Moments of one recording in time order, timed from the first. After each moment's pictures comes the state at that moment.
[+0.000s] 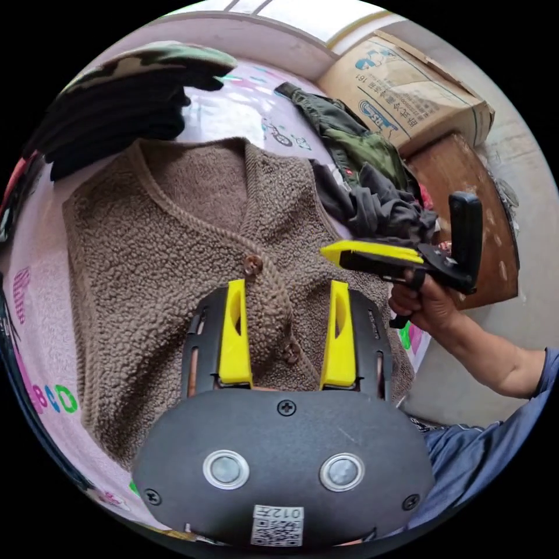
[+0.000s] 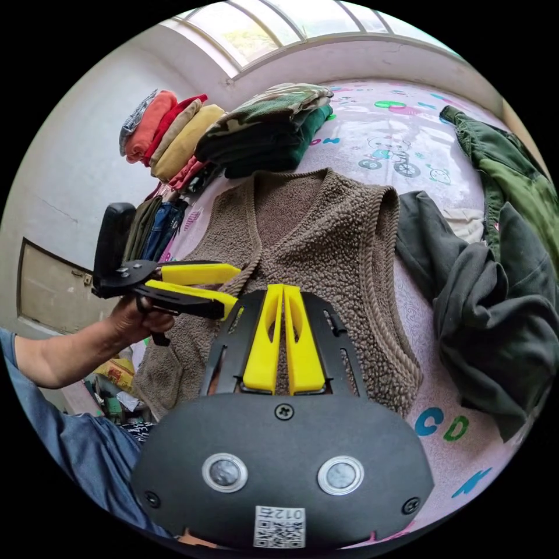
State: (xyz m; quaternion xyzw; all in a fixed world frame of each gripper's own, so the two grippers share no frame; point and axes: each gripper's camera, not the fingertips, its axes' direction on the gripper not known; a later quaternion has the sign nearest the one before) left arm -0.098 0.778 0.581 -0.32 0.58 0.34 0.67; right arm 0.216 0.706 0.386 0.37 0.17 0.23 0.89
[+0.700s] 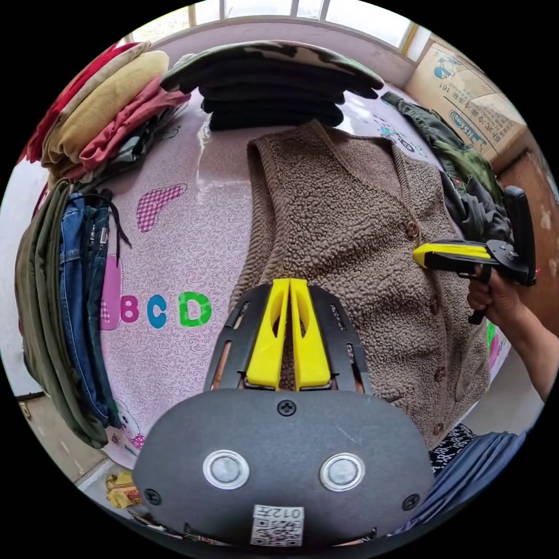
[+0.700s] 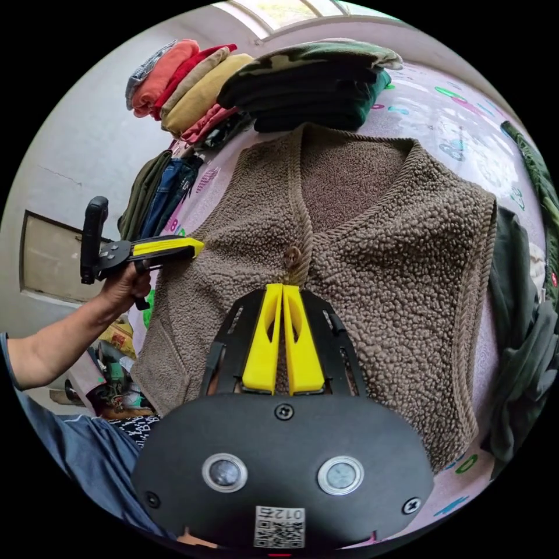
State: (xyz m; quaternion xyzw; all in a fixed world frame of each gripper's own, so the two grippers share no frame) left arm -0.188 0.781 0.648 -0.29 0.39 0.33 0.81; right arm 0.213 0.620 0.429 0.29 0.14 0.19 0.93
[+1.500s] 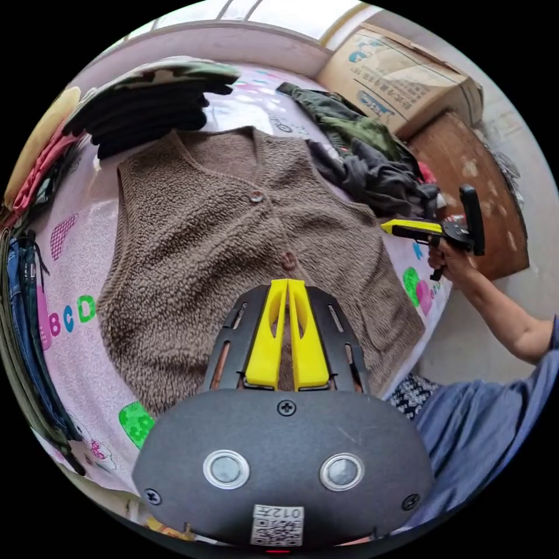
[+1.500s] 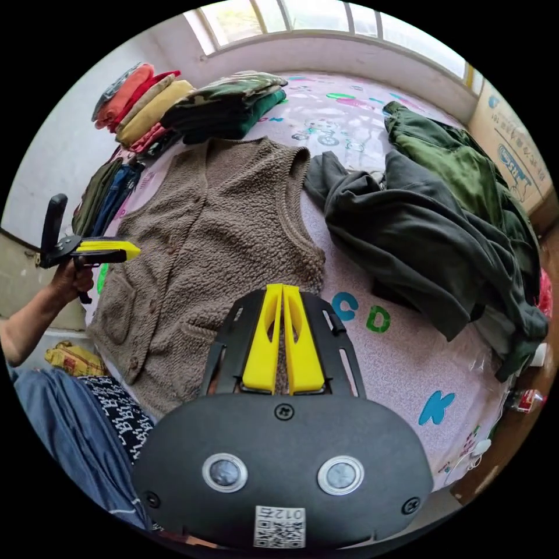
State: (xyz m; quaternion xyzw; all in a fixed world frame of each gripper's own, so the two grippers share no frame) left arm -0.189 0.810 0.506 -0.29 0.55 0.37 0.69; right arm 0.134 0.801 0.412 0.29 0.28 0.28 0.87
